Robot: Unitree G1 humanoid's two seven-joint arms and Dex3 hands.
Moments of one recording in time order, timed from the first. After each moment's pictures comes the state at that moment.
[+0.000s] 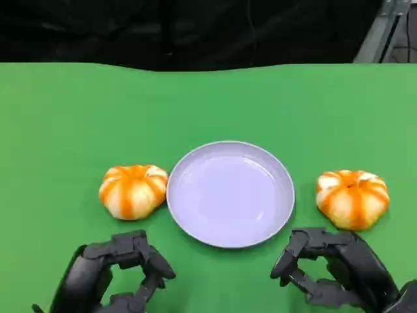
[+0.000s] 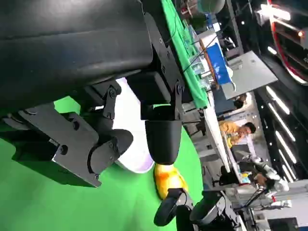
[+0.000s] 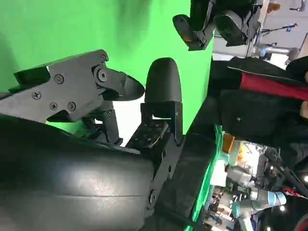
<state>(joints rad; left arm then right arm) 0.13 0.08 -0.05 0.34 -0.07 -0.82 -0.31 -0.01 -0.07 0.13 0.45 0.05 -0.76 0.40</state>
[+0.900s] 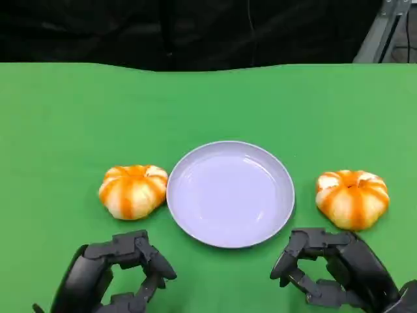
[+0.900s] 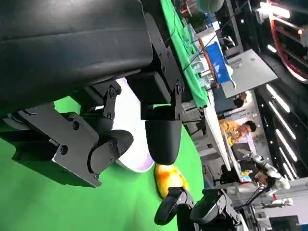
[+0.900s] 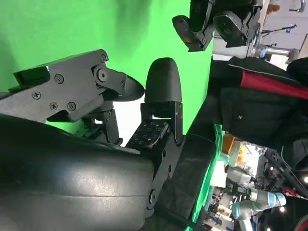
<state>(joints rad) 0.13 0.07 -0.05 0.34 -0.05 -0.82 -0.30 -0.01 -0.07 0.13 0.45 0.05 -0.76 0.41</state>
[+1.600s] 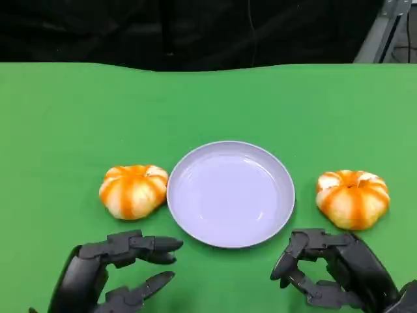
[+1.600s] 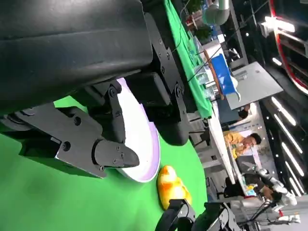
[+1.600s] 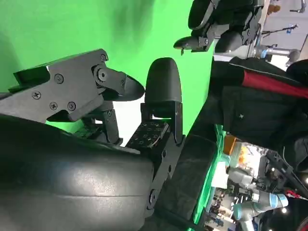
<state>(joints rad) 0.14 0.06 -0.03 0.32 -0.03 -0.80 -0.25 -0.01 -0.07 0.13 0.46 0.05 -0.76 0.41</state>
